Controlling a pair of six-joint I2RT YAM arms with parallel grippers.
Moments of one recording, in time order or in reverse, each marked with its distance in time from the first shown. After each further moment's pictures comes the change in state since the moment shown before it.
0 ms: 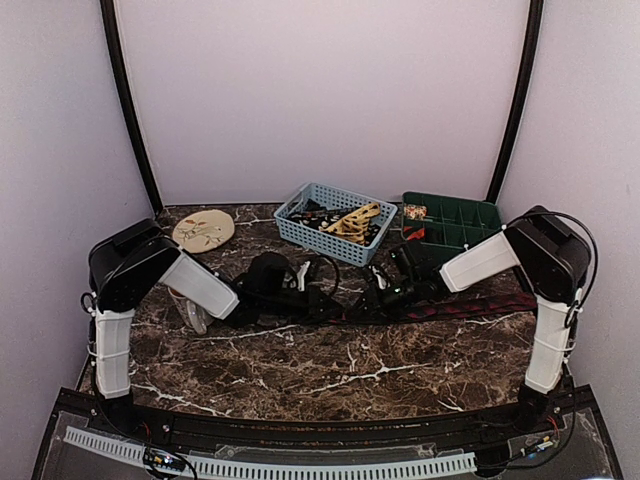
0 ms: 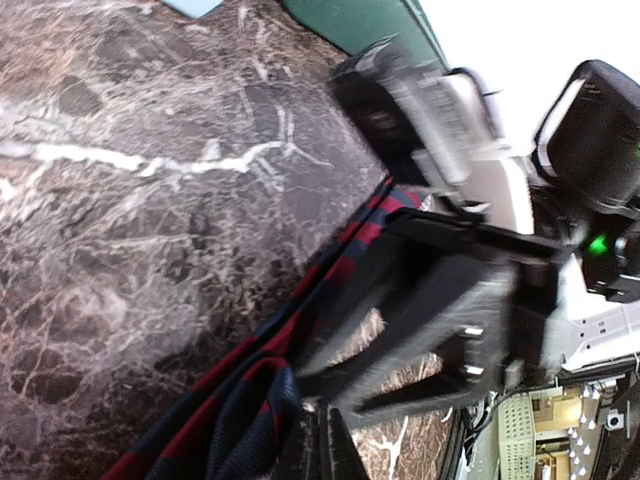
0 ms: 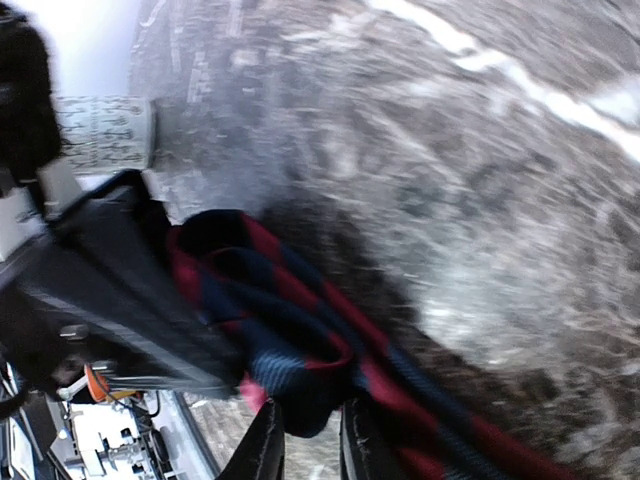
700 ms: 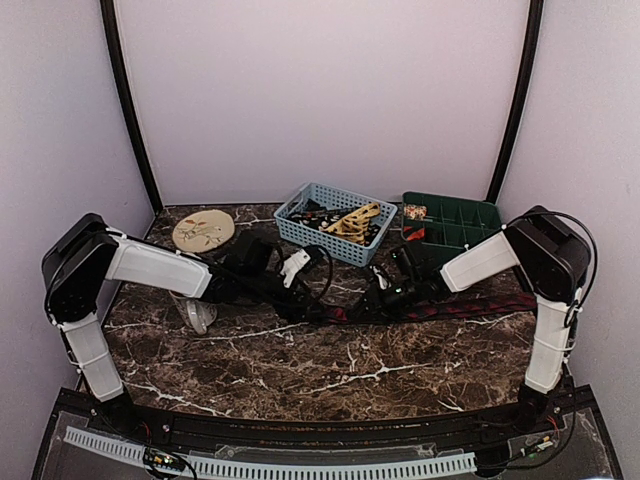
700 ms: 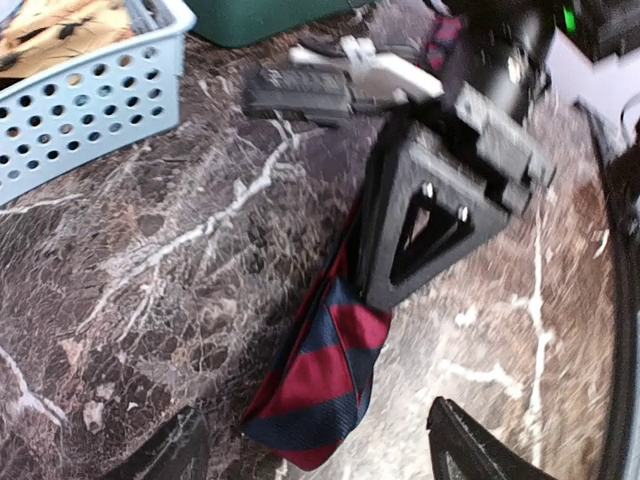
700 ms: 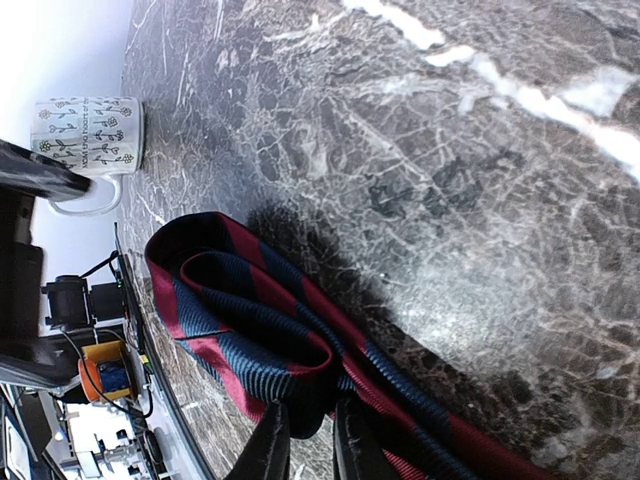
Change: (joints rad) left arm 0.043 -0.290 0.015 -0.516 -0.117 0.868; right arm -0.014 0.010 -0.007 -0.002 0.010 -0.021
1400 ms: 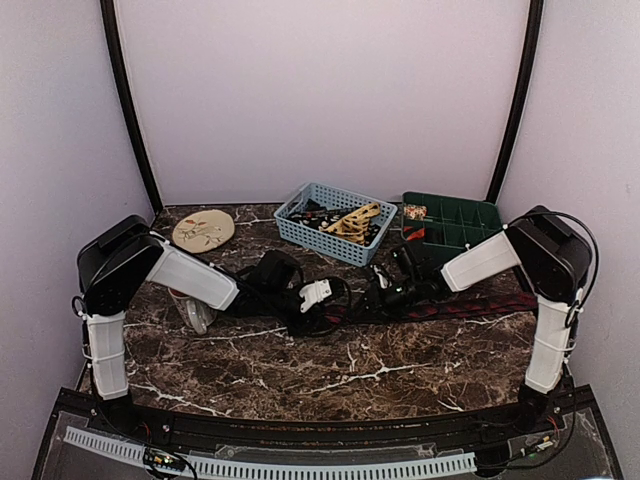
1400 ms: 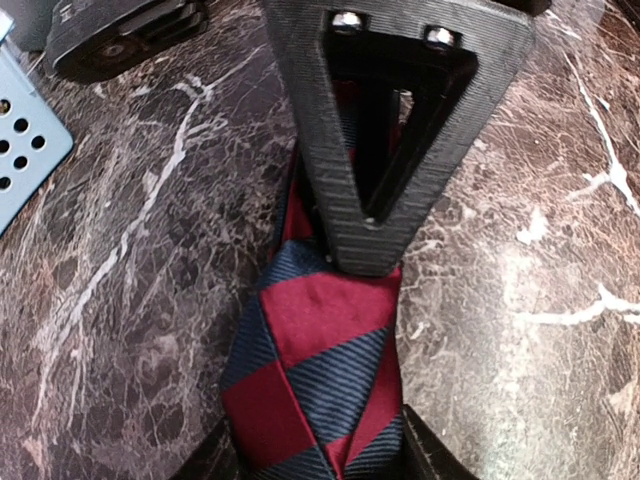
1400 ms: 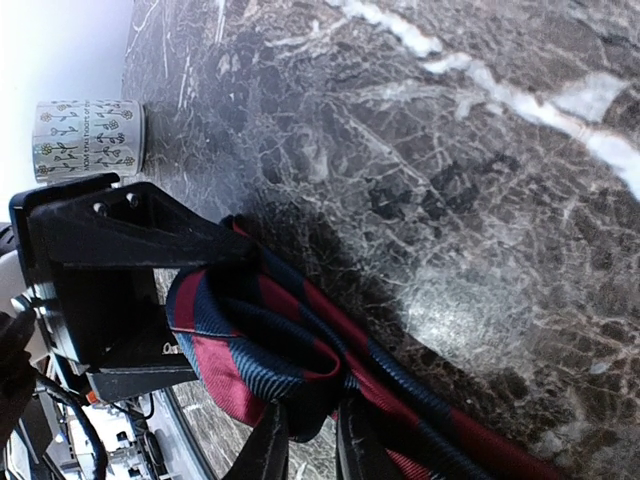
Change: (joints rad) left arm -0.064 0.212 0.055 0.069 -0.054 0.420; right arm -0.002 -0.003 0.000 0.001 0.000 0.005
